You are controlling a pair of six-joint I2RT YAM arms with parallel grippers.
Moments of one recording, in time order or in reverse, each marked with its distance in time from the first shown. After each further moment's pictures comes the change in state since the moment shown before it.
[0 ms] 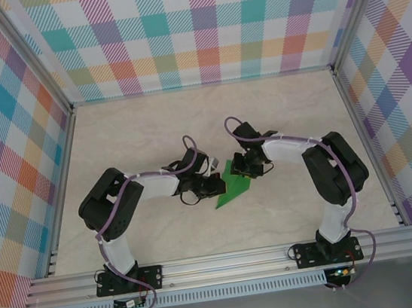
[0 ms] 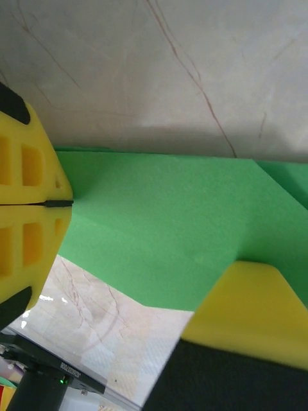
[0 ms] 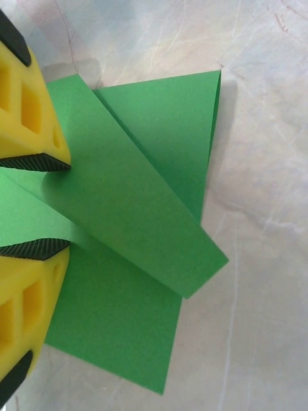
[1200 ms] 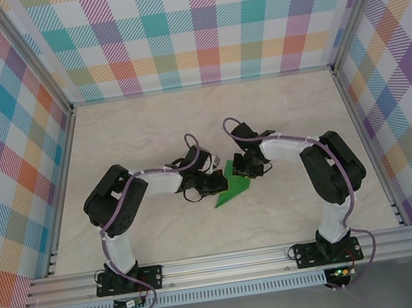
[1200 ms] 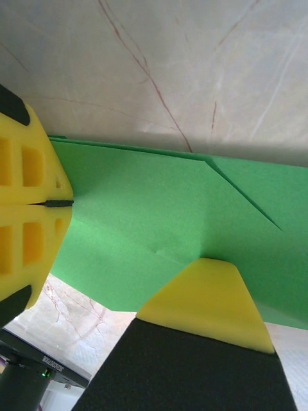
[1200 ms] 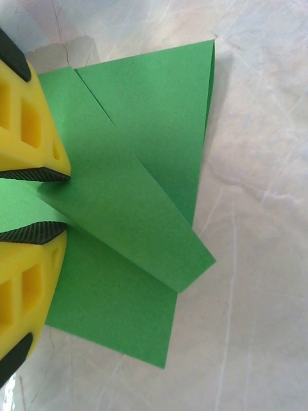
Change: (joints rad) left arm -0.002 0.052 0.048 0.002 -0.010 -0.036; right arm 0.008 0.024 0.022 -0.042 0.053 0.013
